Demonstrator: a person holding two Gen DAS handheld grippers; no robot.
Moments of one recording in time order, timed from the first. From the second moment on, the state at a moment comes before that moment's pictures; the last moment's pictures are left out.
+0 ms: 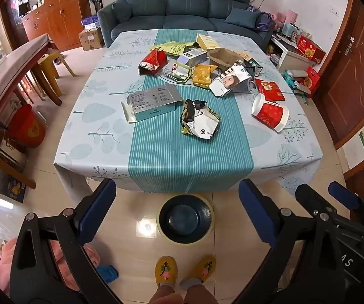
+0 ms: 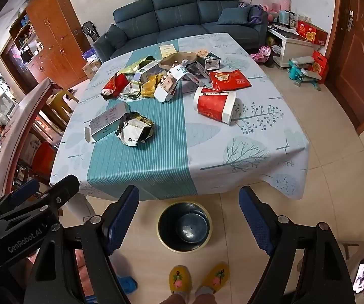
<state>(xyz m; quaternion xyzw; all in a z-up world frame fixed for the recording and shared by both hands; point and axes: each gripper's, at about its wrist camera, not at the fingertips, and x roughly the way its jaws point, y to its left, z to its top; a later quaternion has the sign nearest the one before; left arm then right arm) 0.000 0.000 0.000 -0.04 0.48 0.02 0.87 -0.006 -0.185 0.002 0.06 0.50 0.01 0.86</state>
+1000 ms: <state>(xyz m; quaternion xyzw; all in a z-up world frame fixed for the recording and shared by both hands) -0.005 -0.002 0.000 -0.03 0.48 0.02 0.88 -0.011 -0.176 0.004 0.06 0.50 0.01 0.87</state>
